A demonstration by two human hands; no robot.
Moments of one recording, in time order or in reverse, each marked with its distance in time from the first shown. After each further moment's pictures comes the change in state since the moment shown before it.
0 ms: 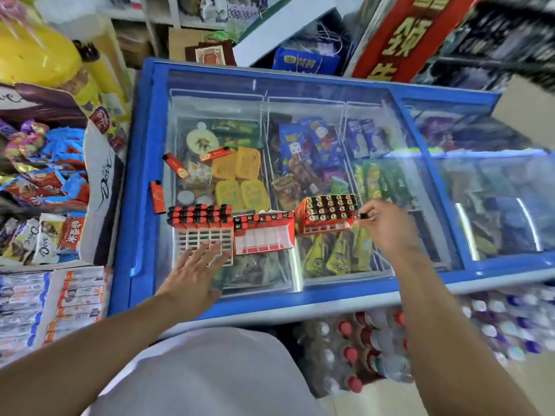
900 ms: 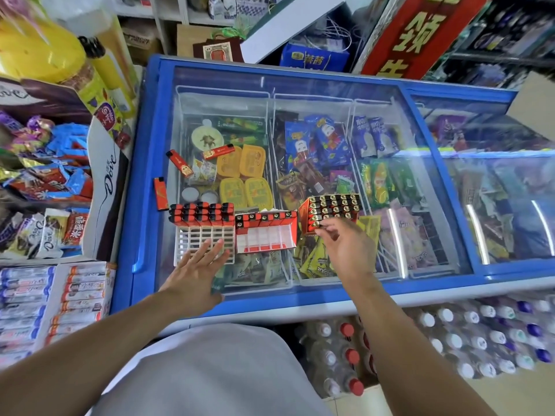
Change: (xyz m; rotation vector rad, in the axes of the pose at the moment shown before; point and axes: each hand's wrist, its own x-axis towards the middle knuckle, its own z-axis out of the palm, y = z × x) left_hand 0.004 0.005 -0.005 -0.057 -0.155 -0.075; right_hand -0.037 -0.027 0.081 -0.037 0.217 -0.226
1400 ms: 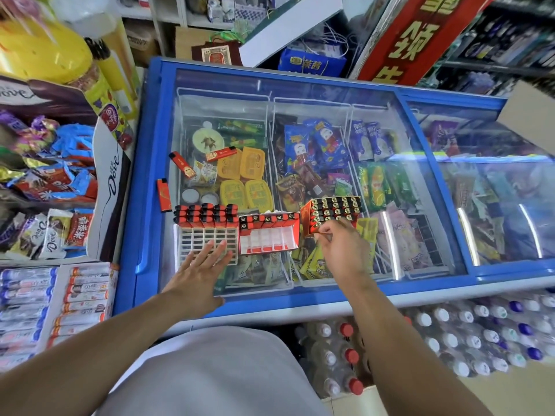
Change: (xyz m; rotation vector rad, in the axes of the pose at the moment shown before) left_hand -0.003 -0.003 -0.001 0.051 -0.042 0.023; right_hand 0.001 -0.016 0.001 -0.154 -0.125 0.080
